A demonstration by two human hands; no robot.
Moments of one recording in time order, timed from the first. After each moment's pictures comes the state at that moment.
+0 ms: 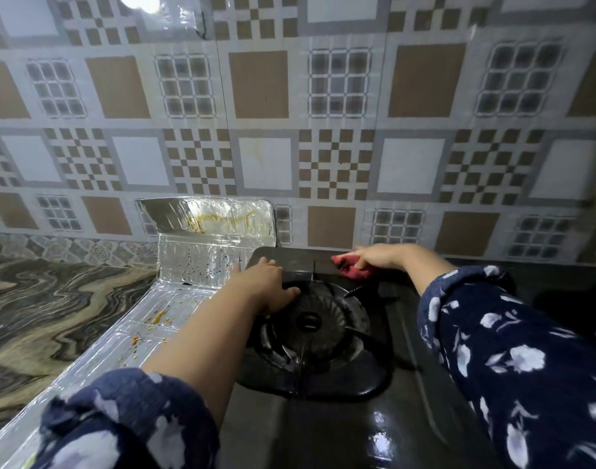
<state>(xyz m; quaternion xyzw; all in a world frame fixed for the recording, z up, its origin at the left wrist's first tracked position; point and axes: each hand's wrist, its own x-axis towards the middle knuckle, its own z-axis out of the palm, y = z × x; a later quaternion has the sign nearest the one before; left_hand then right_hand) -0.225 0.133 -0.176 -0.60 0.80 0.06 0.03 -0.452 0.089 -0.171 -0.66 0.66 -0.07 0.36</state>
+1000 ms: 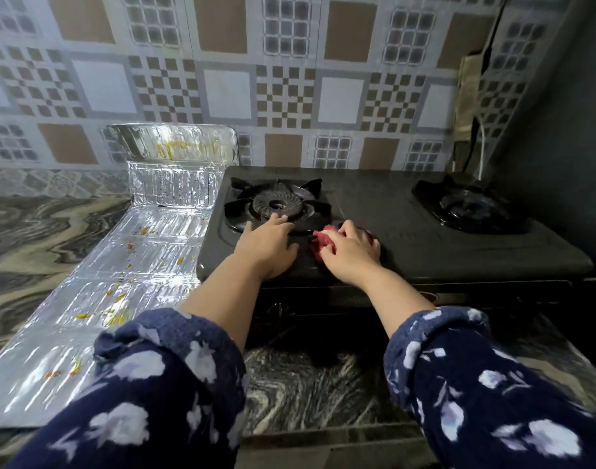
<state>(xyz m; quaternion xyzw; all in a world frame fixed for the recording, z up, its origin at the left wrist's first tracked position) -0.205 0.334 -0.199 -0.48 0.87 0.09 -0.09 -0.361 0.385 -0.218 -0.60 0.79 -0.14 0.07</state>
